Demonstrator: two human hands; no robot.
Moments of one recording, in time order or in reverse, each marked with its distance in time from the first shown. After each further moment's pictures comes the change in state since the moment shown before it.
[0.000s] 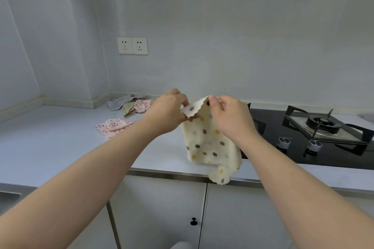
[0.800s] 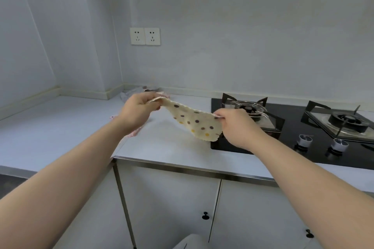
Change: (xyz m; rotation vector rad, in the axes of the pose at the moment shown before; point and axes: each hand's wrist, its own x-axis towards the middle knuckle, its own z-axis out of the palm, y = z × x) left_hand -0.042 -0.093 -0.022 -0.630 0.042 -0.321; right_hand -0.003 0.023 0.034 -0.212 -0.419 -0.077
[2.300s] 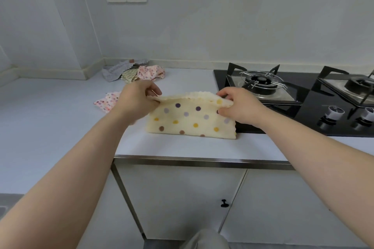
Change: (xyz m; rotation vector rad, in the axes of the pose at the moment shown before) left_hand 0.068 -0.105 0.002 0.419 -0.030 -0.032; right_hand 0.072 0.025 0.083 0.168 -0.071 0.222
